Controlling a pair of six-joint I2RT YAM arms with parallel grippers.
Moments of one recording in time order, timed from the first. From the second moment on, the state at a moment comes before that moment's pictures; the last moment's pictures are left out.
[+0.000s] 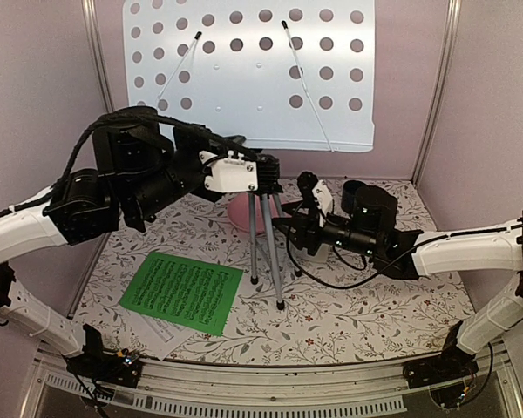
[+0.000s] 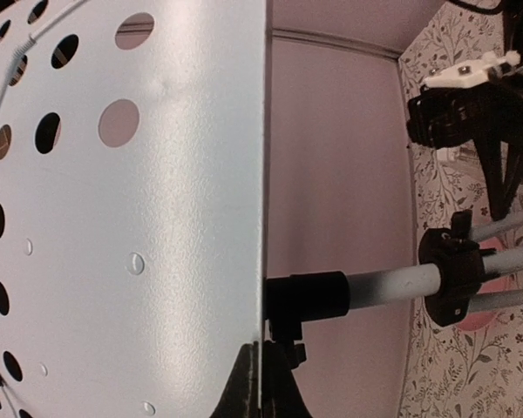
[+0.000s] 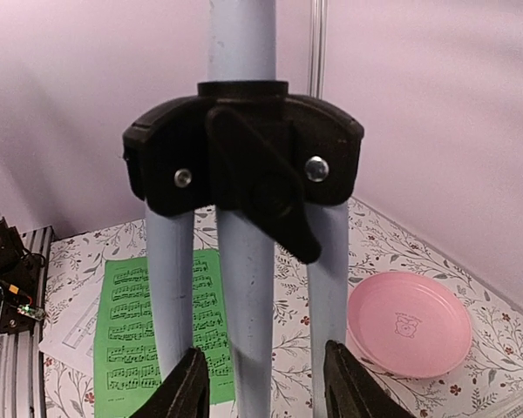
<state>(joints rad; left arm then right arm) -1.23 1.31 1.42 -0.16 -0.62 1.40 0.92 1.49 0.84 0.58 -0.13 -0.03</state>
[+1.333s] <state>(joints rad) -1.21 1.29 1.39 -0.13 -0.38 1.47 0.77 1.44 0.78 0.55 -0.42 -0.09</state>
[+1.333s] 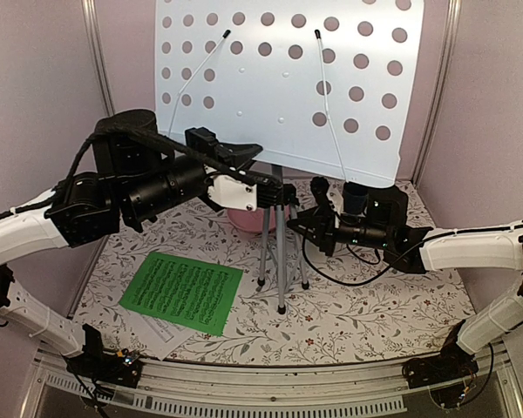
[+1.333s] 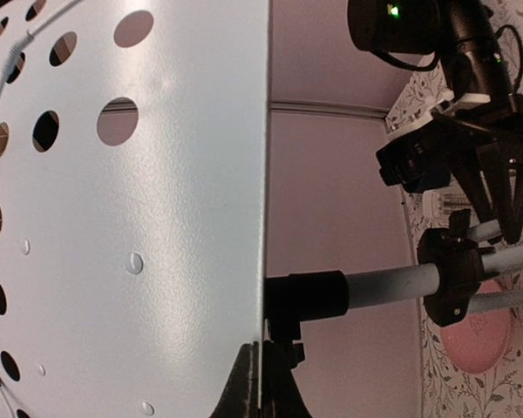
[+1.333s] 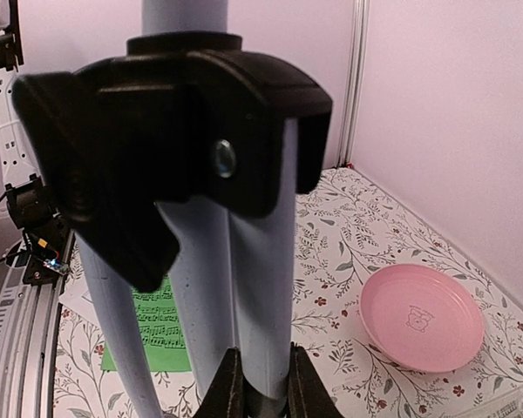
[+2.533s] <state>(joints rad) -1.07 0.96 0.62 0.29 -0.29 0.41 0.77 1.39 0.70 0.59 -0.41 -0.05</state>
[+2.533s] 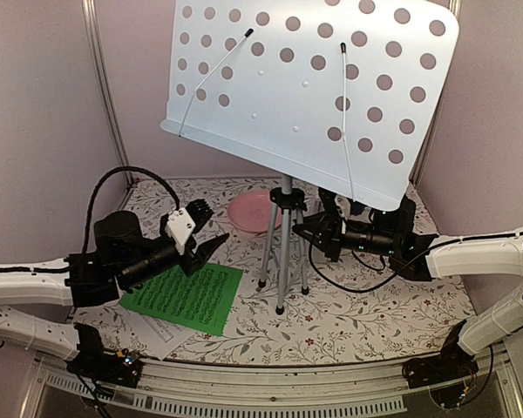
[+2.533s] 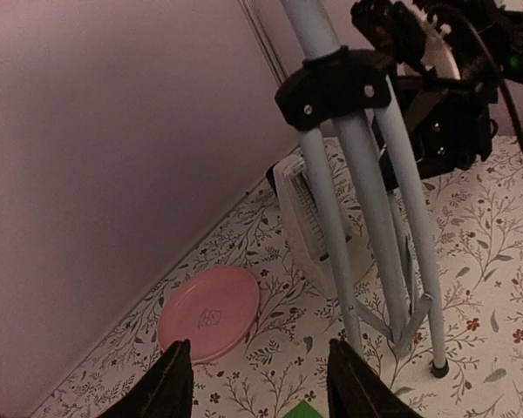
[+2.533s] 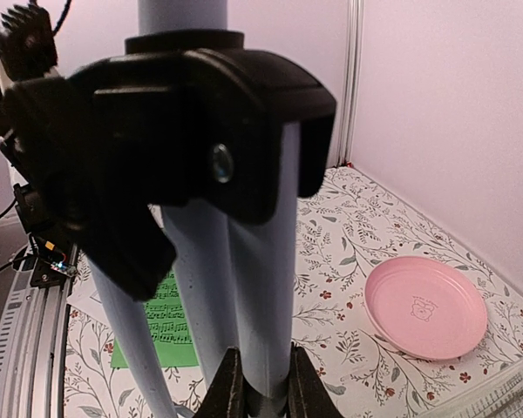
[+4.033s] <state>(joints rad) -0.88 1.58 0.85 0.54 0.11 0.37 0.75 1.35 0.80 0.34 -0.40 -0.15</state>
